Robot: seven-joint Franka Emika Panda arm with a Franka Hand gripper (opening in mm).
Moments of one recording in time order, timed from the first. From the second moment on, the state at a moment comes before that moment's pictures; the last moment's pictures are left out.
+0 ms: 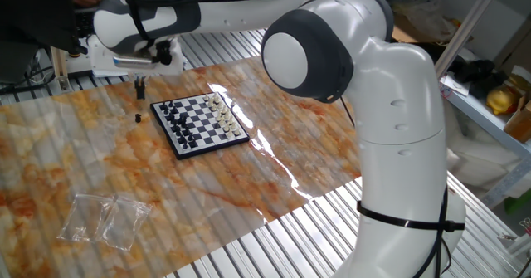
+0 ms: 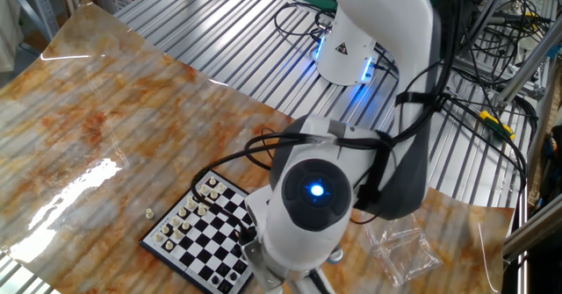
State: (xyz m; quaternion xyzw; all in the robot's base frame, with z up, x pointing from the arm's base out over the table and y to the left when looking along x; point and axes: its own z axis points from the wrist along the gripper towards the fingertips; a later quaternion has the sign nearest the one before) arm 0.659 0.164 0.168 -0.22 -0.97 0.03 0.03
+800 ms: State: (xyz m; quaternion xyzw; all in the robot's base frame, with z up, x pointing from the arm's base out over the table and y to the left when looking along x) arm 0.652 0.166 0.183 -0.17 -0.98 0.05 0.04
